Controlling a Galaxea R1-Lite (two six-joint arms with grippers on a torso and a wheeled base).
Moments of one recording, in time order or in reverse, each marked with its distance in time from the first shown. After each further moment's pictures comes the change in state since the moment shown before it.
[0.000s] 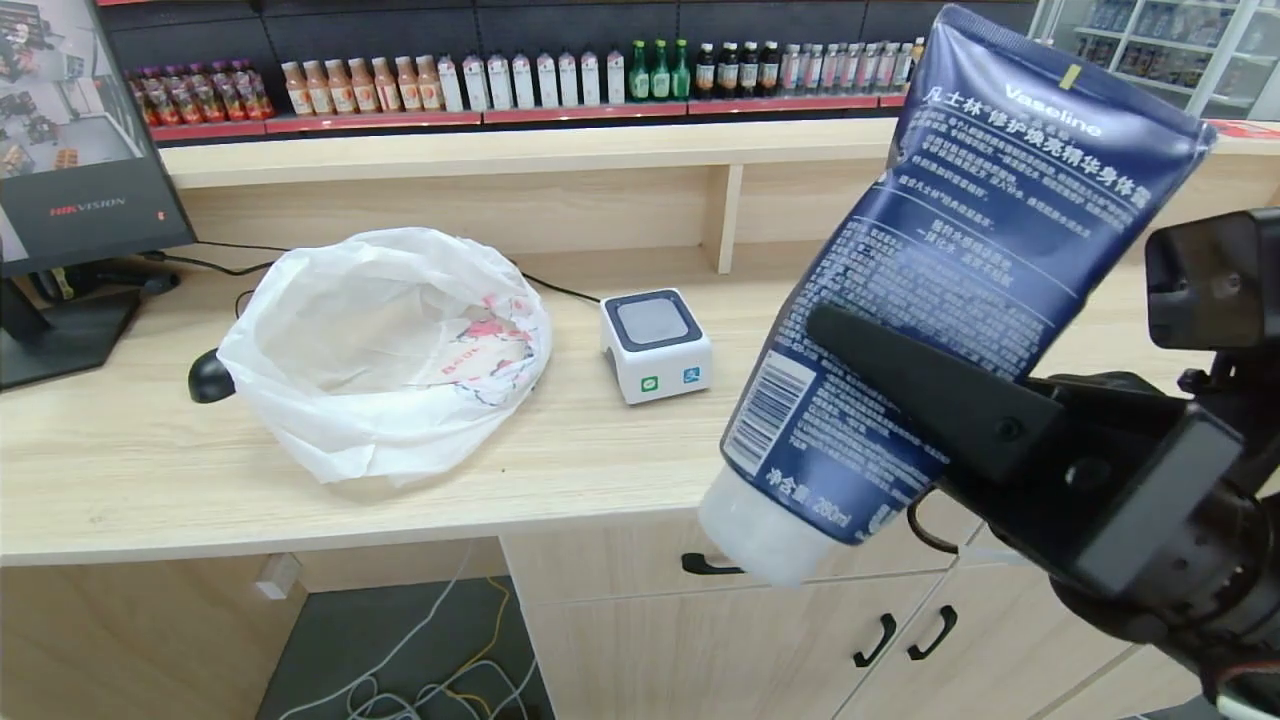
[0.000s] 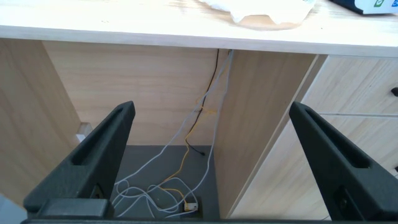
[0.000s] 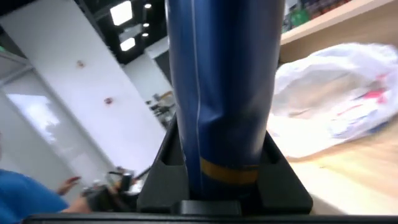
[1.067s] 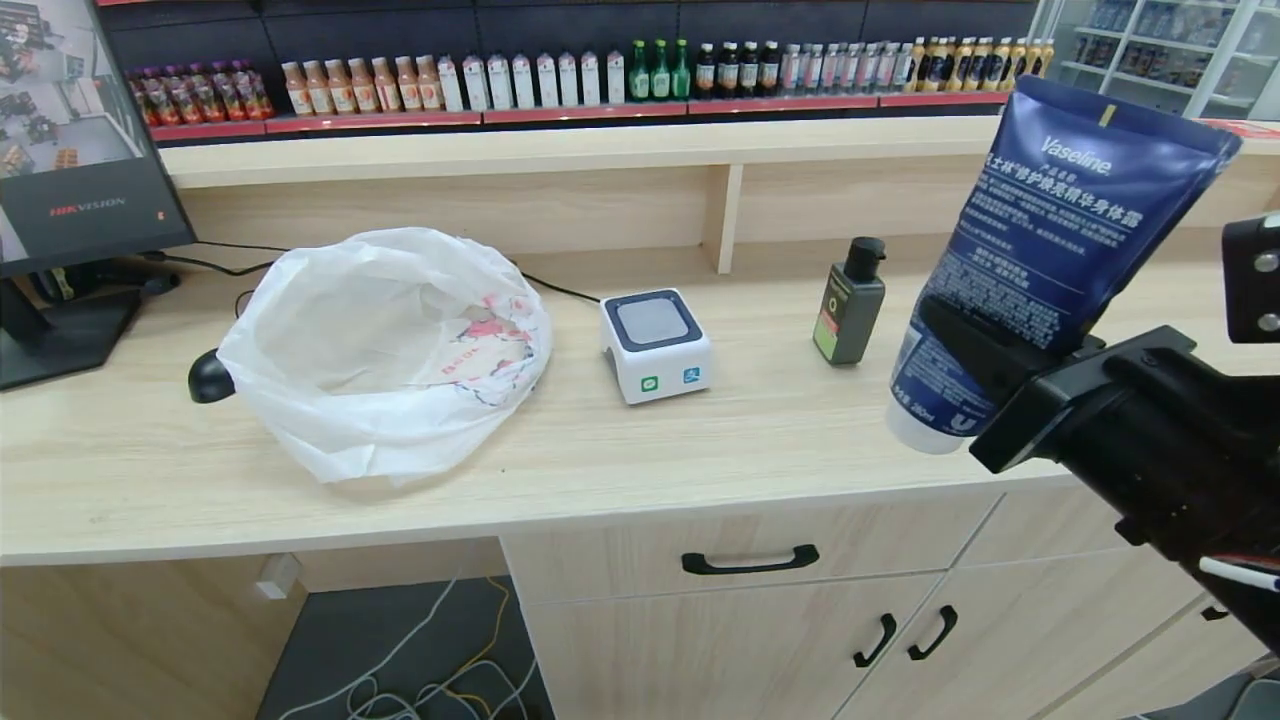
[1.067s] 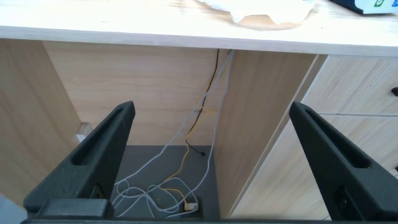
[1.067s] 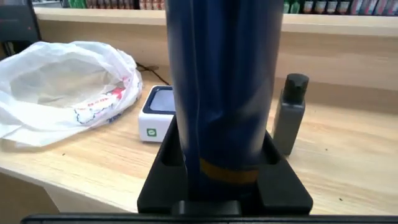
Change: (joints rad) left arm 0.000 0.000 0.000 0.000 0.000 0.001; right arm -0.150 -0.134 0.003 0.349 -0.530 -0.739
